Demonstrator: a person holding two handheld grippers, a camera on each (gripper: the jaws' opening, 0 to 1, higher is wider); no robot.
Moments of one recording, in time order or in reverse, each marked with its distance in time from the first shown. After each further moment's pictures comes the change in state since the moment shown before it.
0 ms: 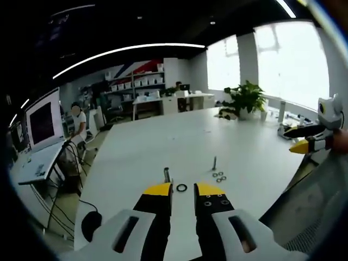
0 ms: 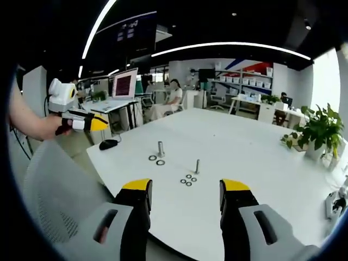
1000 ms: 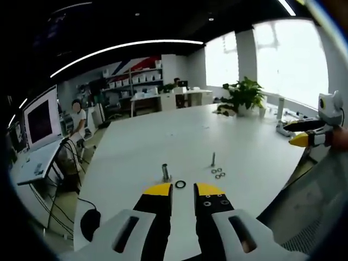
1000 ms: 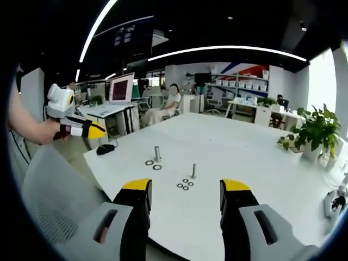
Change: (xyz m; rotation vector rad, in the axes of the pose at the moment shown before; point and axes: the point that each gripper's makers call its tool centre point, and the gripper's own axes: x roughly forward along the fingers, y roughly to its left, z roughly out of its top) left arm 0.002 0.001 -0.005 -0.004 0.024 -0.013; right arm -0.002 -0.006 0.008 0.015 -0.035 -0.034
